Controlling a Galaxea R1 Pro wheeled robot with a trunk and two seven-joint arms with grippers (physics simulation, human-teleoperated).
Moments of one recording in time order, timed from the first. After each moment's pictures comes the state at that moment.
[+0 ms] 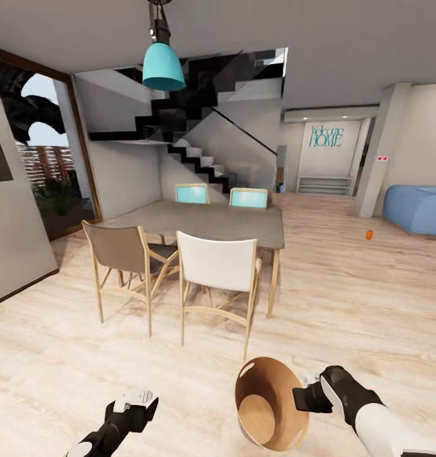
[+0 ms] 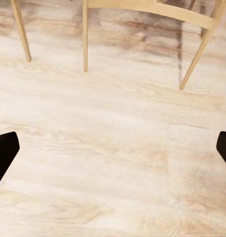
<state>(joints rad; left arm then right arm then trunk) -0.06 0.03 0.01 -1.17 0.03 0.22 -0.15 -0.67 -0.11 -0.04 -0.32 0.04 0.69 0.31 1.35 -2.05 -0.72</state>
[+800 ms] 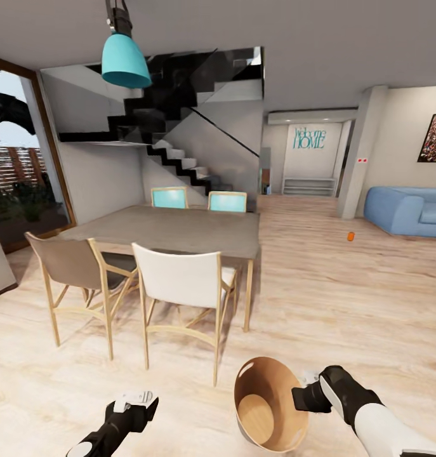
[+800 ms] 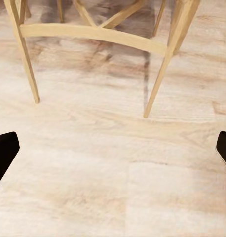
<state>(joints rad) -0.06 0.03 0.01 -1.17 0.04 0.22 -0.16 -0.67 -0.11 -0.04 -0.32 0.04 0.69 0.32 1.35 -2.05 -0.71</state>
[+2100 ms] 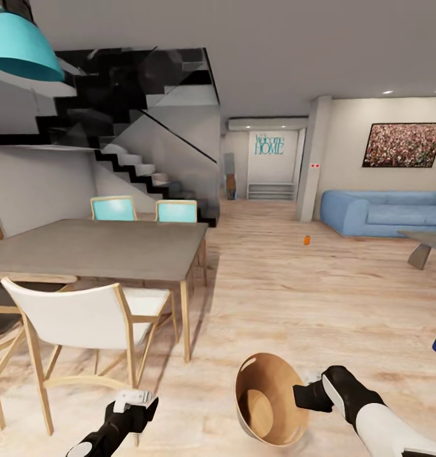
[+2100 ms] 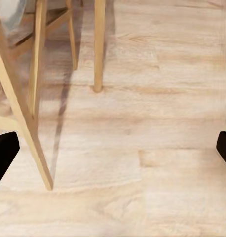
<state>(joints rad) -0.06 0.03 0.01 -1.17 0.03 0.22 -0.15 -0.67 -0.11 -0.11 -0.32 0.04 0.68 0.31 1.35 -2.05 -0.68</state>
